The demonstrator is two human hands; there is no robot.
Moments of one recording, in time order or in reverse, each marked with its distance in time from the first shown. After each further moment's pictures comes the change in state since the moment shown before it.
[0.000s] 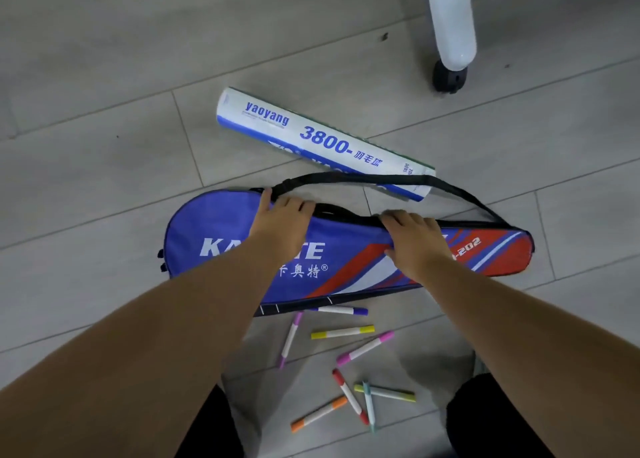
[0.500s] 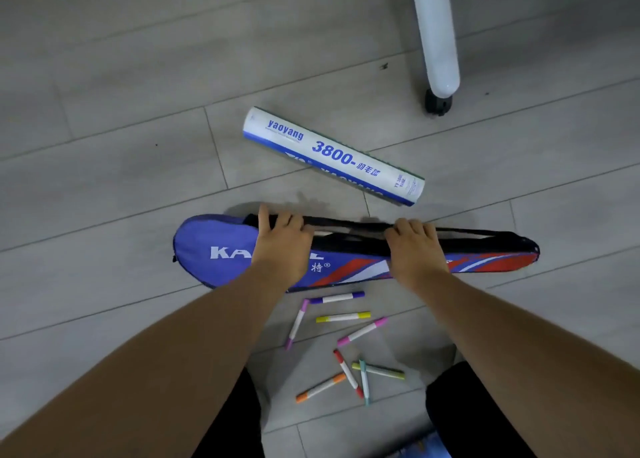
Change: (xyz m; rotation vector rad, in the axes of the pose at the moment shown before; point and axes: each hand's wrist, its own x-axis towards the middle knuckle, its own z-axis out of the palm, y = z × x) left_hand -0.087 0.015 -0.044 0.043 0.098 -0.071; right_hand -0.057 -0.030 -0.049 -0.139 0.045 0.031
